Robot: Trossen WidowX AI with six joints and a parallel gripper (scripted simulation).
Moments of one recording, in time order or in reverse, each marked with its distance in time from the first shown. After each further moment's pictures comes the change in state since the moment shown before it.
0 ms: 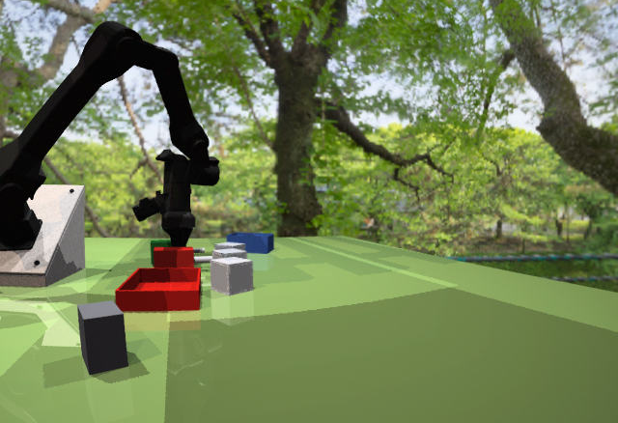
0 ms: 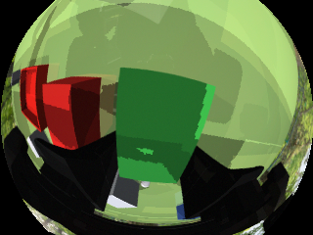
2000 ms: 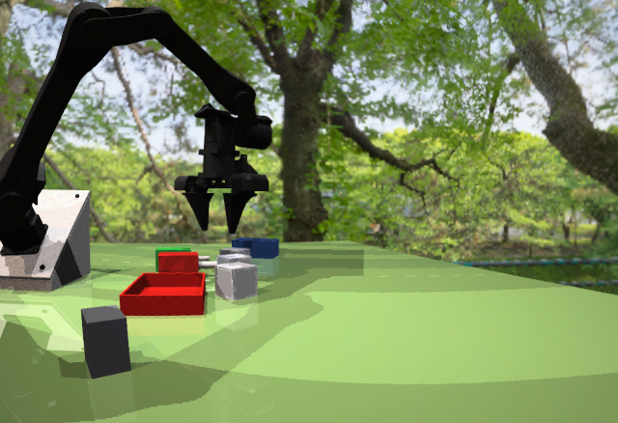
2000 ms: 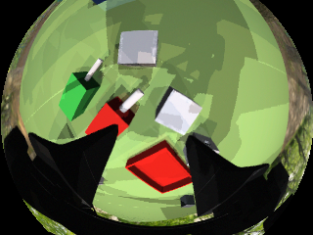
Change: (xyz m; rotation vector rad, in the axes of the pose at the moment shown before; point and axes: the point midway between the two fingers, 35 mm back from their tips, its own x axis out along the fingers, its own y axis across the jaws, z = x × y) arm -0.076 0.119 -0.061 2.494 -0.032 -0.022
